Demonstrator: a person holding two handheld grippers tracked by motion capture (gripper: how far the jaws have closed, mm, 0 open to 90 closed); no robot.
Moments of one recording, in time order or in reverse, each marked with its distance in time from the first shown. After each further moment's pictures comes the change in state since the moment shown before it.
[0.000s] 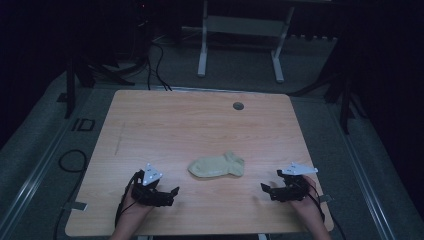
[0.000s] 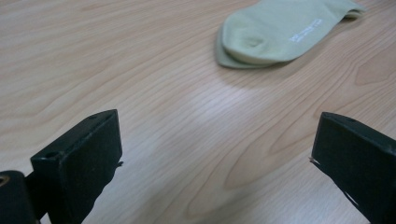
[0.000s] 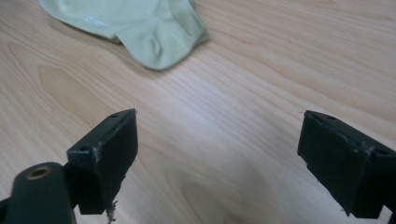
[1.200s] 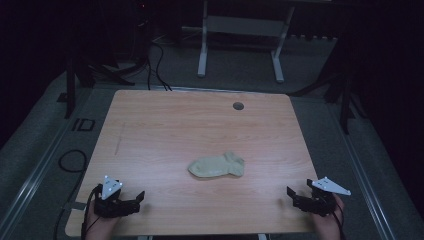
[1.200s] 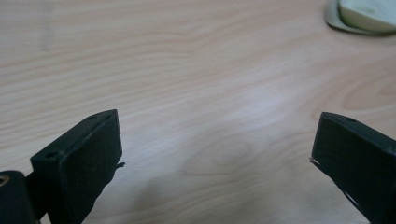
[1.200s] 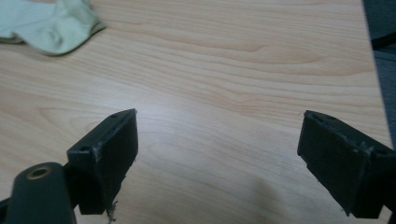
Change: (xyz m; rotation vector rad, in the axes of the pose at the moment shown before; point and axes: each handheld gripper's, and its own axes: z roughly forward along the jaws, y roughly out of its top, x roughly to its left) left arm 0.051 -0.057 -0.053 -0.056 0.209 -0.144; right arm -0.024 -0.056 -0.047 -0.116 -0.264 0.172
